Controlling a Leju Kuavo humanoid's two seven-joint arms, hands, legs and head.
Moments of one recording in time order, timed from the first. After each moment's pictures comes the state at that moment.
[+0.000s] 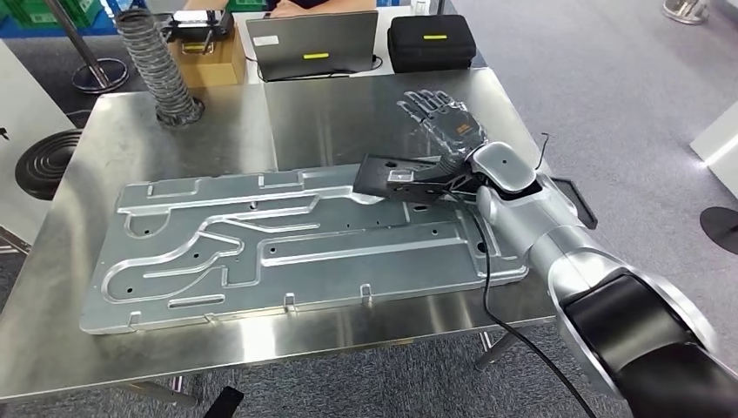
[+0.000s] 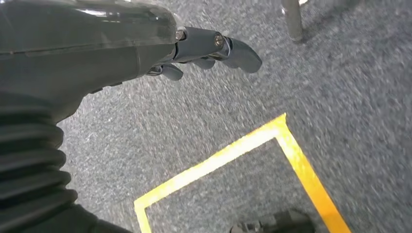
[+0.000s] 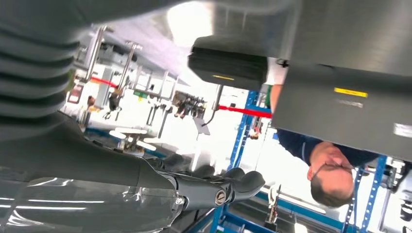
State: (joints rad) left arm -0.18 -0.17 0.91 -0.19 -1.38 0.10 -0.13; right arm -1.13 -0.12 0.63 -0.40 1.05 -0.30 -0.31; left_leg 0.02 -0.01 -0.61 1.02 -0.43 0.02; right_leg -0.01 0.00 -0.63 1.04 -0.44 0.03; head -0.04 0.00
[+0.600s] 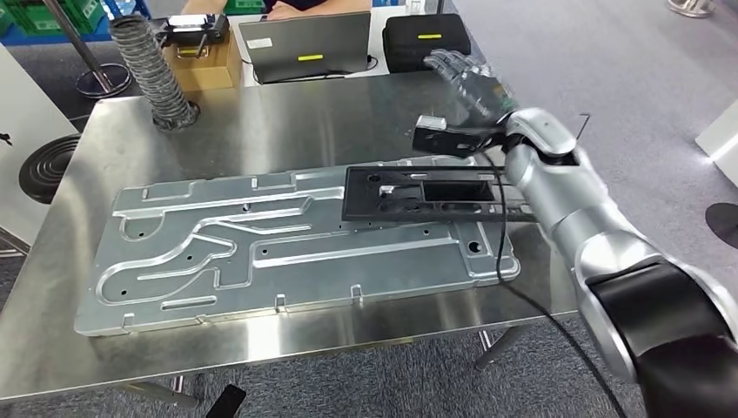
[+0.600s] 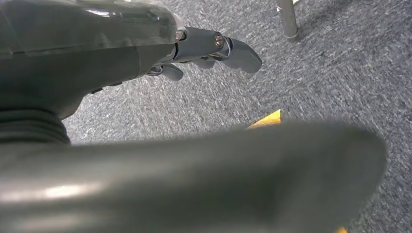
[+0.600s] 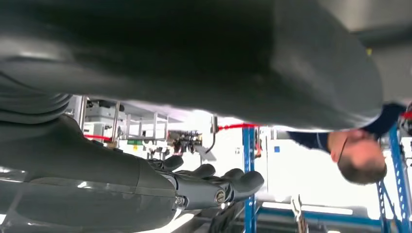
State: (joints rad) left arm -0.17 -0.17 0.91 -0.19 -1.38 0.10 -0.13; right arm -1.19 -0.16 0.47 -0.49 0.87 -0.10 -0.42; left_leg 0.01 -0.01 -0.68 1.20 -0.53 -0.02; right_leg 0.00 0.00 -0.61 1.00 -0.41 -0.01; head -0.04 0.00
